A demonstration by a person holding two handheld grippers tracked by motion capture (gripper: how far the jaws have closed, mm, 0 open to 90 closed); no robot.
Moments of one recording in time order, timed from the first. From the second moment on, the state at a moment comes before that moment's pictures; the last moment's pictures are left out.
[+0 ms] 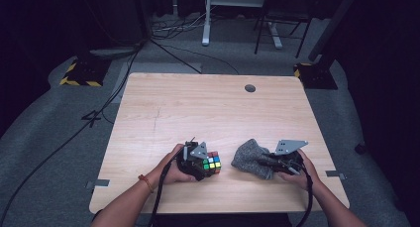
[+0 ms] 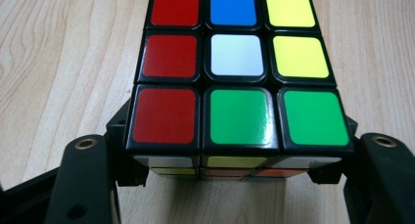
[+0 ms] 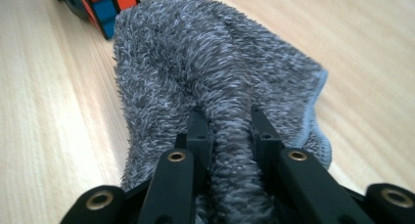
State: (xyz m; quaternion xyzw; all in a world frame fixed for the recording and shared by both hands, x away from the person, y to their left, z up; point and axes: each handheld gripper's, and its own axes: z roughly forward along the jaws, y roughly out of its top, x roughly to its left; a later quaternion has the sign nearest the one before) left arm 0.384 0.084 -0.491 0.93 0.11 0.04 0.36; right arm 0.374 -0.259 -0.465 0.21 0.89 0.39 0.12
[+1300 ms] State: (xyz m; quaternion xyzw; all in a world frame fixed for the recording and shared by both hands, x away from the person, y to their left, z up) left arm 0.376 0.042 -0.461 0.93 0.07 0.07 0.35; right arm 0.372 -0.199 -0.443 0.15 0.90 0.39 0.13
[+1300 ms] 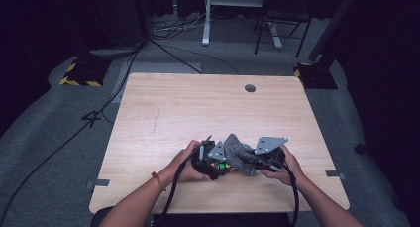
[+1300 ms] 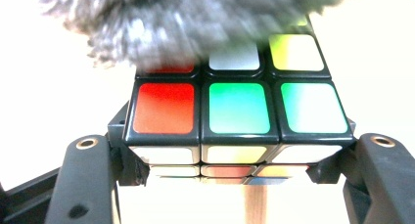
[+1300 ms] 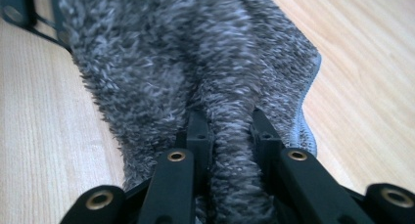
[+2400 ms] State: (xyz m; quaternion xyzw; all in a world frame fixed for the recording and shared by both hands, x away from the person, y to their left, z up) left arm 0.371 0.032 -0.461 0.94 0.06 0.09 0.32; right arm 0.346 -0.178 -0.422 0.09 0.89 0.42 0.16
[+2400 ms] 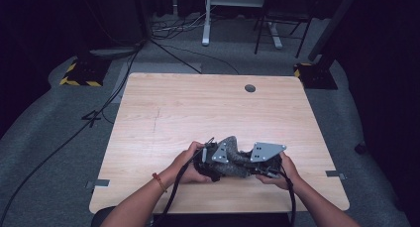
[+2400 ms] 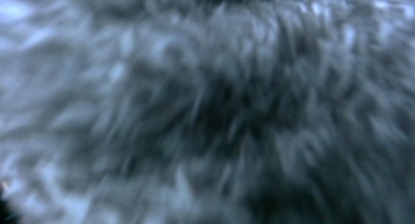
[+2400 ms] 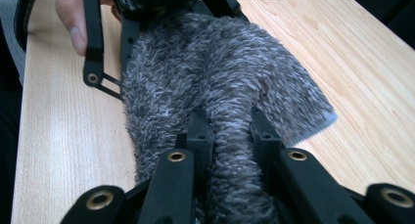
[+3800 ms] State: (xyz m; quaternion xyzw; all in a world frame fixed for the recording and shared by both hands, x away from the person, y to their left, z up) left arm 0.366 0.051 -0.441 0.92 0.06 0.09 0.37; right arm 0.366 -0.210 -0.447 0.16 0.89 0.39 0.14
